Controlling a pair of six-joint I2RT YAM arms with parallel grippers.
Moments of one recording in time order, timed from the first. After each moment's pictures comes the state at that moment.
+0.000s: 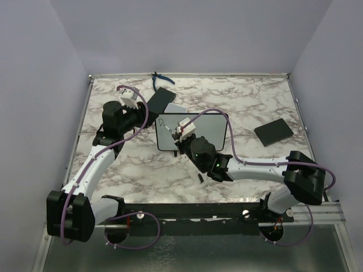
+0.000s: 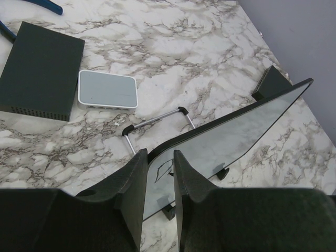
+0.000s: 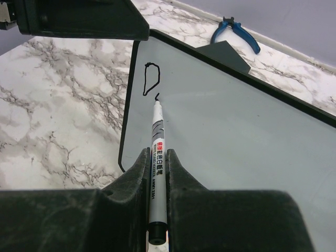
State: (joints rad) left arm -0.19 1.14 0.78 0.11 0.49 -0.33; right arm 1.13 1.53 0.85 0.56 0.54 -0.02
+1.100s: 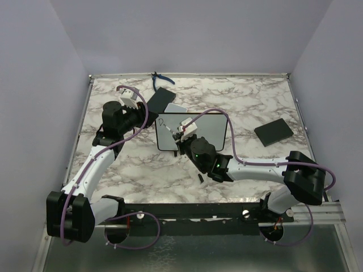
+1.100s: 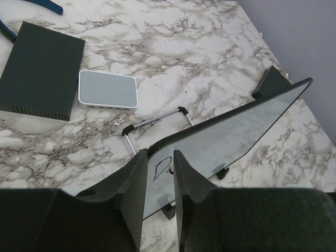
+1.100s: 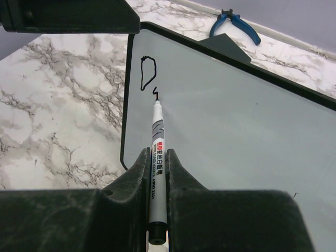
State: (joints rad) left arm -0.19 1.13 0.78 0.11 0.49 -0.33; right arm 1.13 1.53 0.84 0.56 0.56 0.03
